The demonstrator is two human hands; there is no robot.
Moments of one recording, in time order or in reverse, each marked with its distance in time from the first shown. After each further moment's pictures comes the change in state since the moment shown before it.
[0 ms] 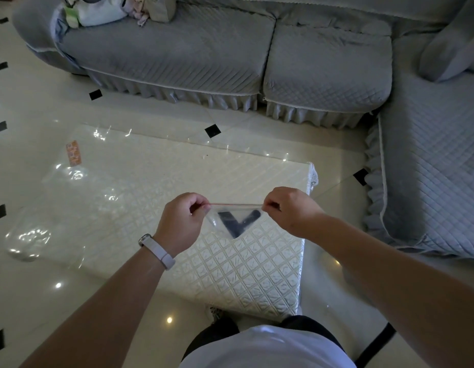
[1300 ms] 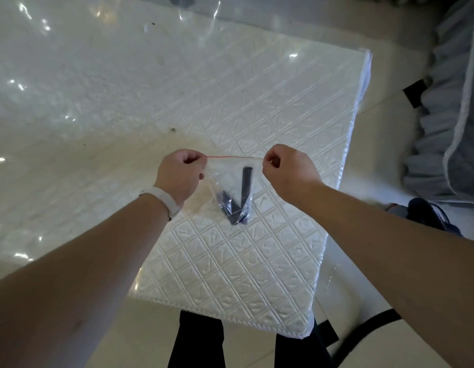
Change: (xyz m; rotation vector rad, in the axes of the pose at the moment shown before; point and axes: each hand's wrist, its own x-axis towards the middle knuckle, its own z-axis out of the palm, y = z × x) left_hand 0.111 -0.240 0.308 -0.370 -0.088 -0.663; right_hand 0.137 0.225 0.265 0.261 -0.052 0.526
